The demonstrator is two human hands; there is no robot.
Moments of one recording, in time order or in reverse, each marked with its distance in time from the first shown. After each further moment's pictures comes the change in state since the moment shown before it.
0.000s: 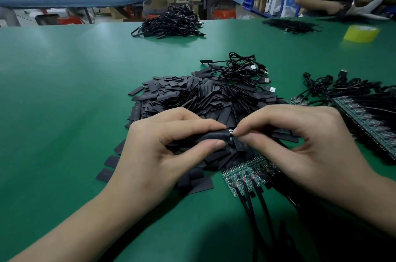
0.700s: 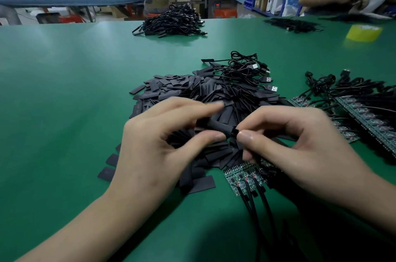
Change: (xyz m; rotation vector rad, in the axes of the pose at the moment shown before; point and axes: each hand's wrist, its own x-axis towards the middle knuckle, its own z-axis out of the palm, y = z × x) left_hand 0.002 0.001 0.000 0.104 0.129 0.015; right_hand 0.000 -0.005 0.006 0.328 -0.094 0.286
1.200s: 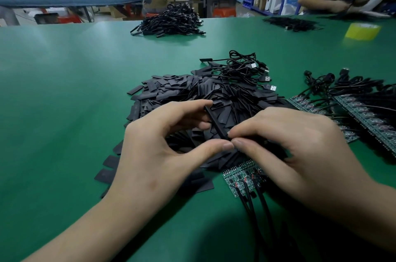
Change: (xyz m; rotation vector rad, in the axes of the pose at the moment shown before) left_hand -0.003 0.003 0.005 -0.157 -0.038 -0.152; right_hand -0.004 0.004 0.001 -0.514 0.083 -0.336
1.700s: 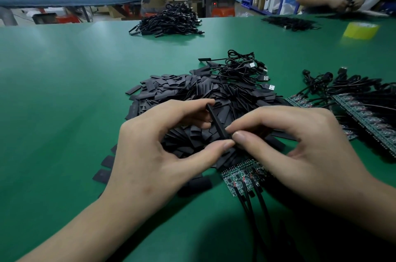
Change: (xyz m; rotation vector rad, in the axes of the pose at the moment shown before) left_hand 0.000 0.003 -0.003 0.054 0.007 0.071; right_hand 0.004 -0.004 -0.003 0.188 0.012 0.161
